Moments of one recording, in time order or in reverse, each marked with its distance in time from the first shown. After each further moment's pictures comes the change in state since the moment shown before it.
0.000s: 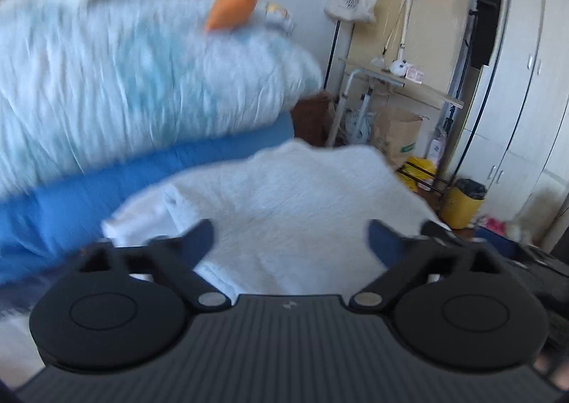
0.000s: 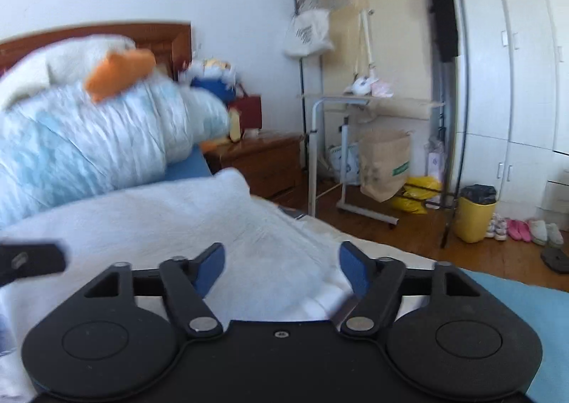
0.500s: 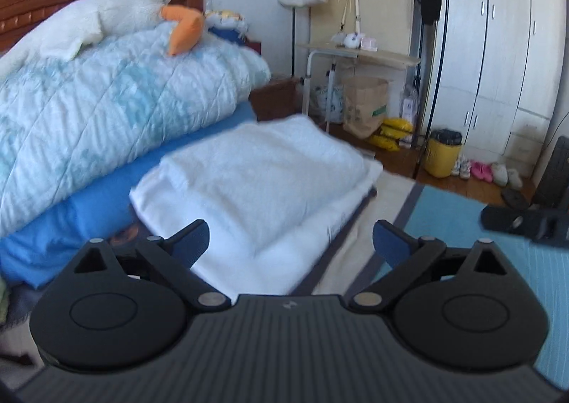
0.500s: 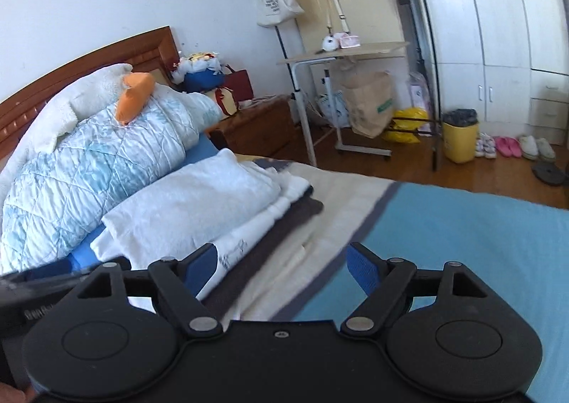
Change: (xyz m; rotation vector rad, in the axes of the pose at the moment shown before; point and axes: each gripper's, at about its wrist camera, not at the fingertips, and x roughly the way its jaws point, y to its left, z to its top) left arm -0.130 -0.055 -0.036 0.161 0.088 -0.024; right arm -0.179 -0.073 0.006 0.200 0.192 0.056
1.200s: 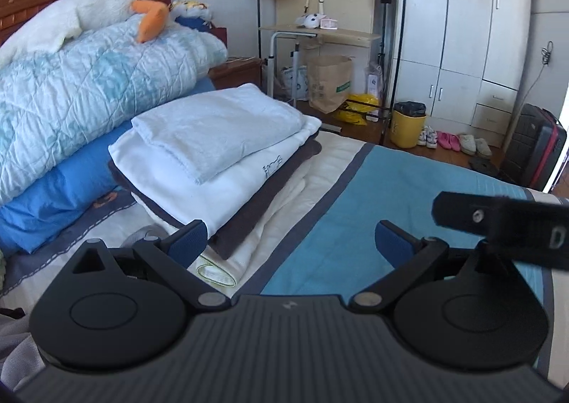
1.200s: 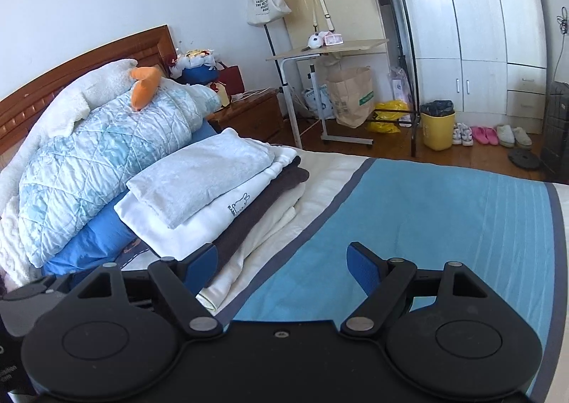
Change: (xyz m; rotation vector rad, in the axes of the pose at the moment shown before) left arm -0.078 -0.054 -0.052 0.075 0.040 -0.080; right arm -0.094 0.010 -0.055 0.012 -0.001 -0.056
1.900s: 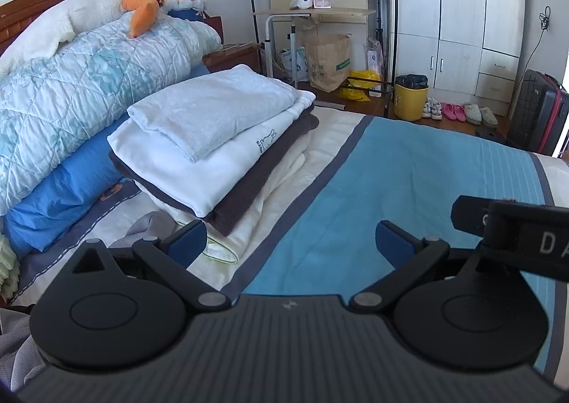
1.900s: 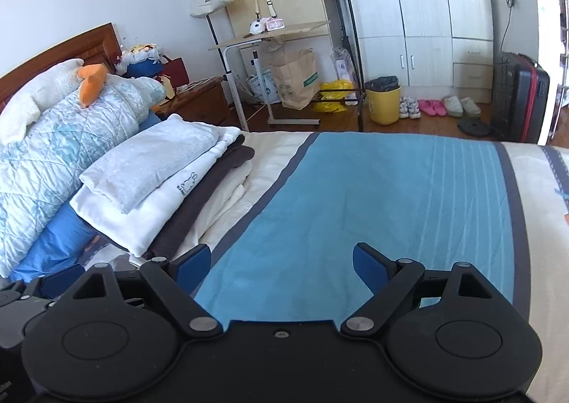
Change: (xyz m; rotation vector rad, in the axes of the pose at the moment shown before) left arm -0.001 -0.024 -0.017 0.069 0.063 0.031; right arm -0.012 -0.012 -0.028 0.087 0.039 -0.171
